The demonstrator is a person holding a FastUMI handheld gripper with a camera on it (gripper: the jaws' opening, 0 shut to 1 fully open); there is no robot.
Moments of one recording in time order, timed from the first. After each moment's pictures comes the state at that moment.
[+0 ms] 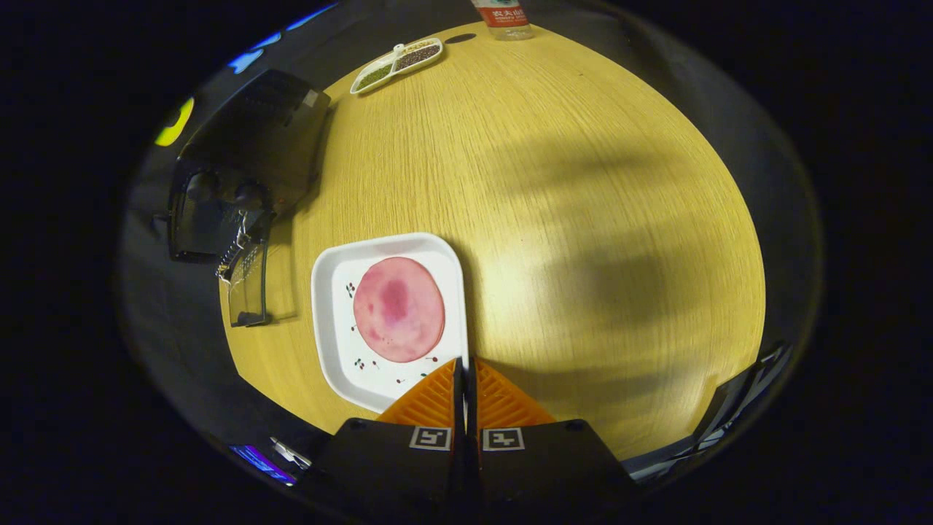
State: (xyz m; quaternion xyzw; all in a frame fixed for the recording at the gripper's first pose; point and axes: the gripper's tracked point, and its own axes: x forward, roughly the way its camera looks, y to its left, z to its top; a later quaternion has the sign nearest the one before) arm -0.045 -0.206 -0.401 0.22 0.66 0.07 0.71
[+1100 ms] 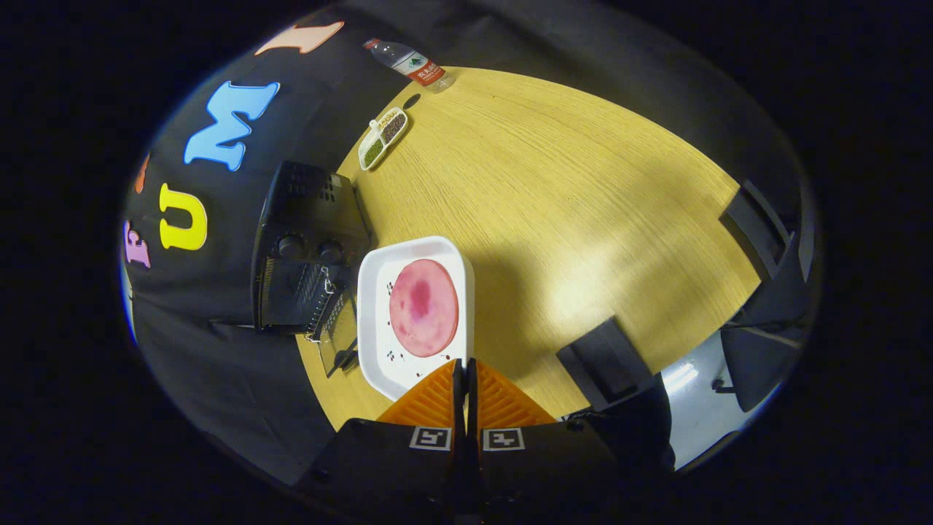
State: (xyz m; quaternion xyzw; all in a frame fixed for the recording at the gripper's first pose) arm -0.108 -0.168 -0.316 0.43 0.54 -0.01 0.72
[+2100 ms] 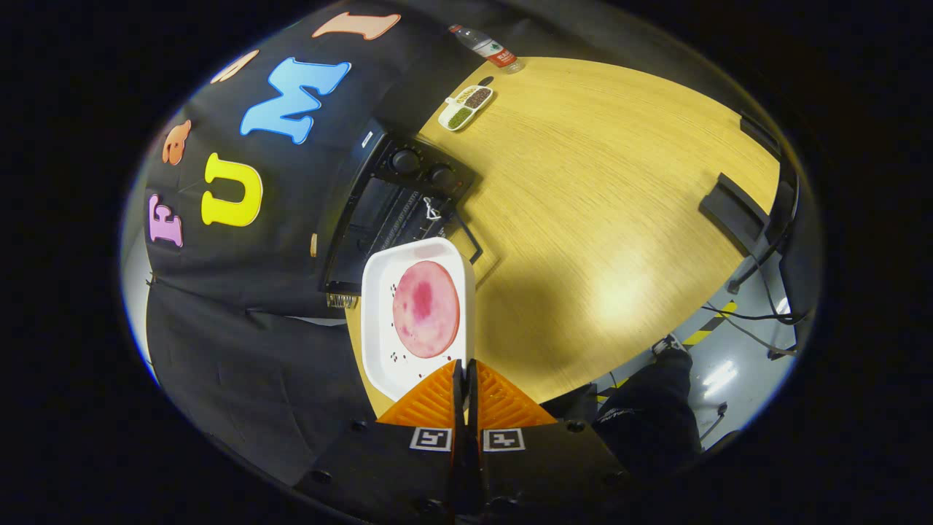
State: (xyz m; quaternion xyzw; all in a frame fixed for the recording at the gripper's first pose) arm -0.126 0.016 -0.239 0.47 0.49 0.05 0.73
